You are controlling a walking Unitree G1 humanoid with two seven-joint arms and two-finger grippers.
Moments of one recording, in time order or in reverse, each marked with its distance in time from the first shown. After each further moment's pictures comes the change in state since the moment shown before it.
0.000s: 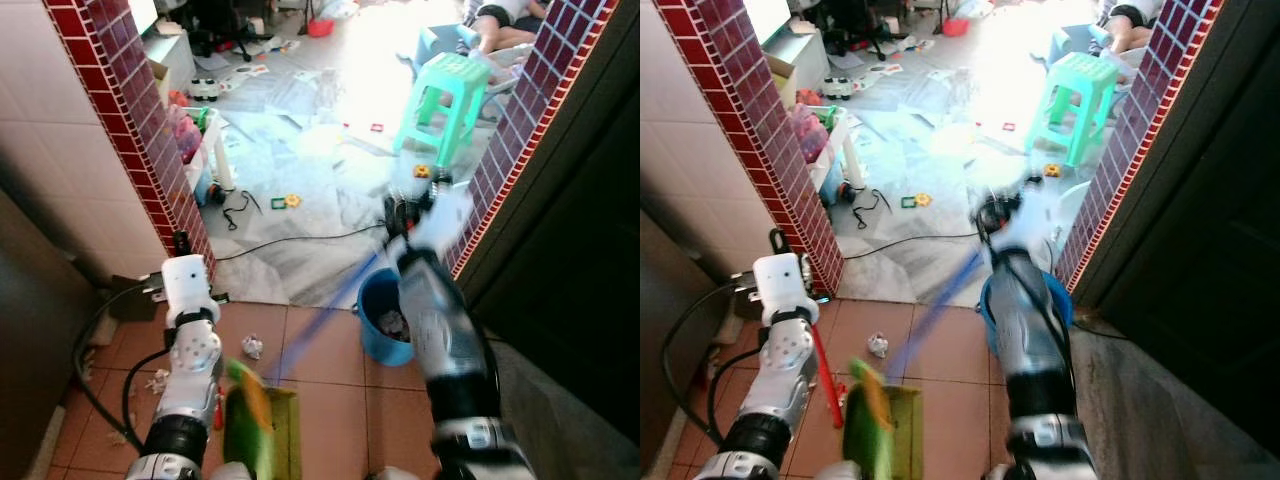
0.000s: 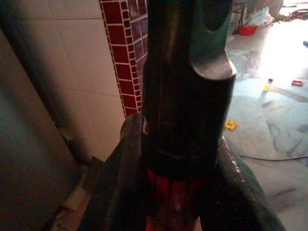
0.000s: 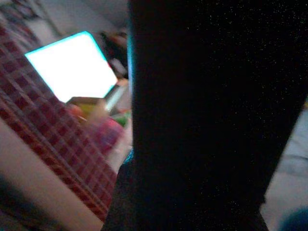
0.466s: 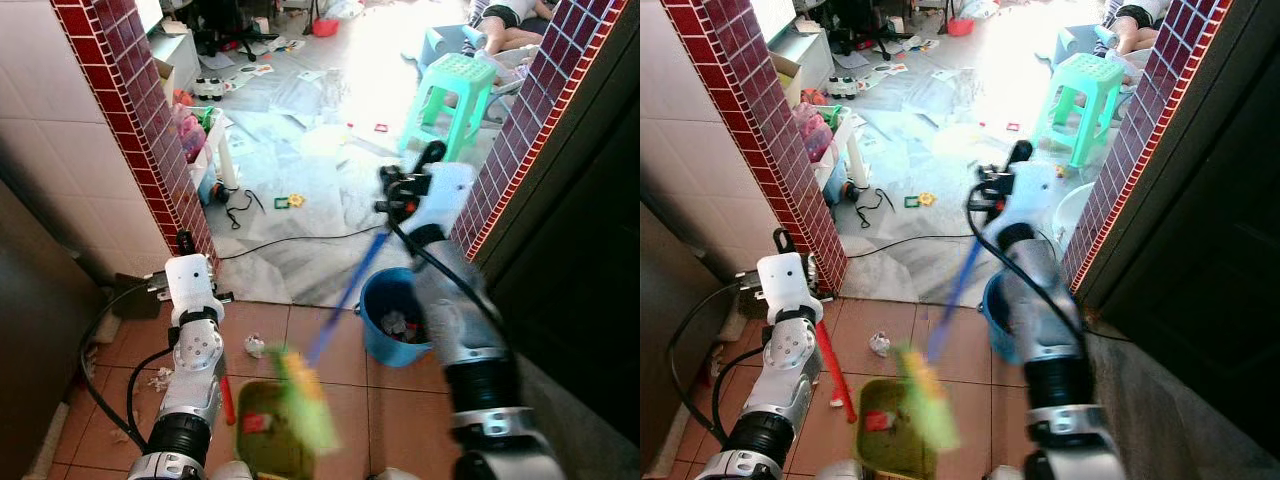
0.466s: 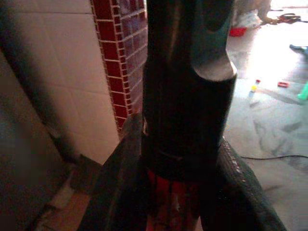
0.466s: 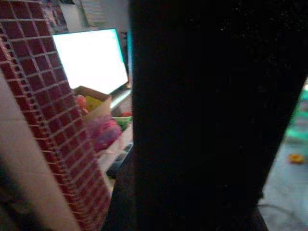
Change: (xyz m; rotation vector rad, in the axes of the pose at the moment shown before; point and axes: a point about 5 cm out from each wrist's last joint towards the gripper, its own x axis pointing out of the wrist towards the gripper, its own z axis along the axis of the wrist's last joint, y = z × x) left arm 0.000 -0.004 0.000 -0.041 0.006 -0.053; right arm 0.001 -0.010 0.022 -0.288 -0.048 0.115
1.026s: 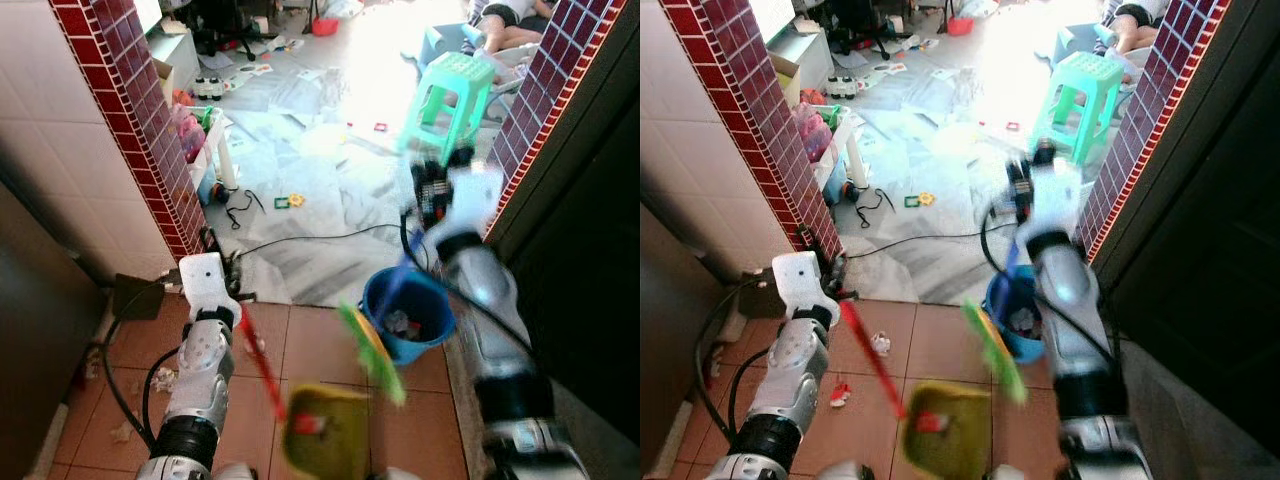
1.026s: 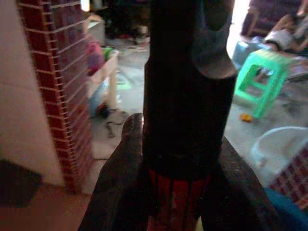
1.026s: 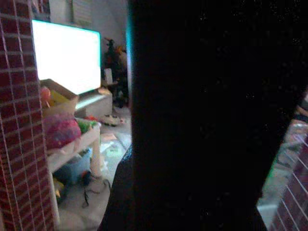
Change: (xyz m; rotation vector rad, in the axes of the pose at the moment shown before) left arm -0.005 -0.019 0.007 -0.163 -0.009 -0.257; right arm -0.024 -0.029 0.000 -0.258 -0.068 -0.037
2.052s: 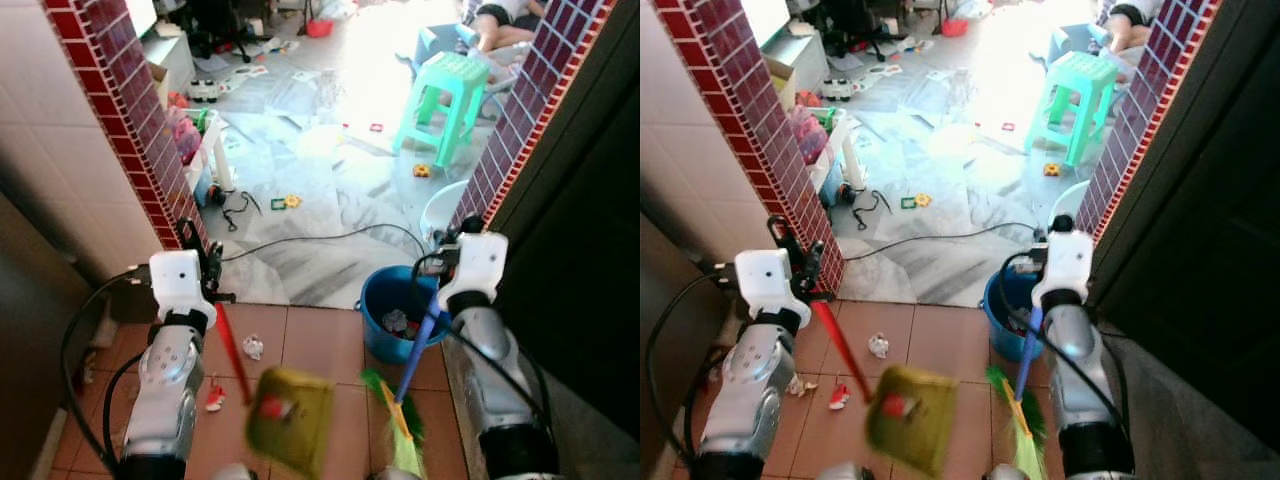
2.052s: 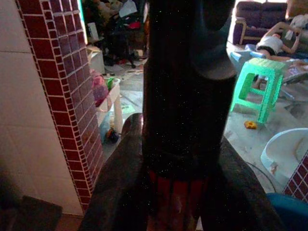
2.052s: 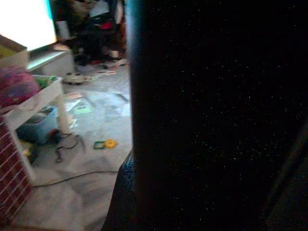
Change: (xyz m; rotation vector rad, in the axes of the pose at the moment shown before) left arm -0.031 0.020 0.034 0.122 -0.073 0.003; right arm -0.048 -0.006 -0.055 0.014 0.210 -0.164
